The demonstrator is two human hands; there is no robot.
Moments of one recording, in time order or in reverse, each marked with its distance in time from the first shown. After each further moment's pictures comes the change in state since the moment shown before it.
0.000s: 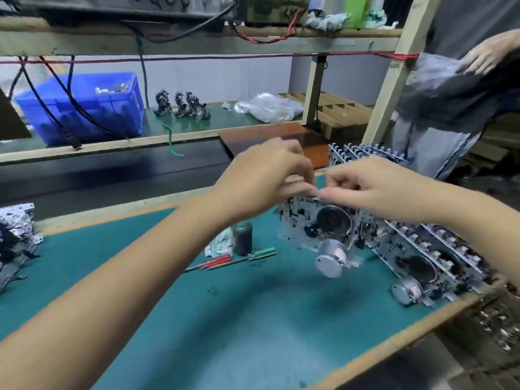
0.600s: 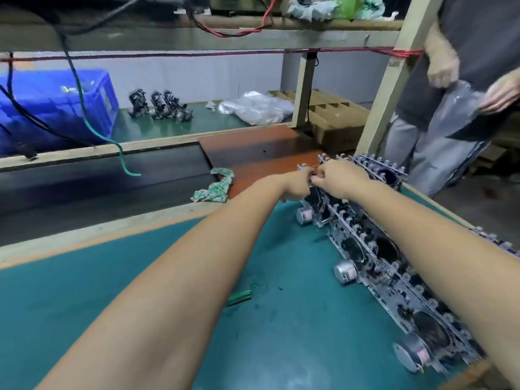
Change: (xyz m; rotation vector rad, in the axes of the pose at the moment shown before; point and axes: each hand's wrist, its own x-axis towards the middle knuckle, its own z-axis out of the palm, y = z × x) left_hand 0.154 -0.065 0.144 -0.357 -0.611 -0.428; right_hand 0.125 0.175 0.031 -0.434 0.030 0.532
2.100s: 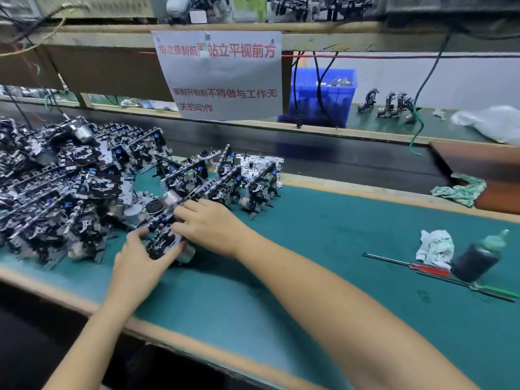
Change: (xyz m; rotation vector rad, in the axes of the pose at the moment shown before) left_hand -0.602 -0.244 0.120 -0.312 1.227 -1.228; right_hand -0.262 -0.547 0.026 0.107 0.645 -1.660
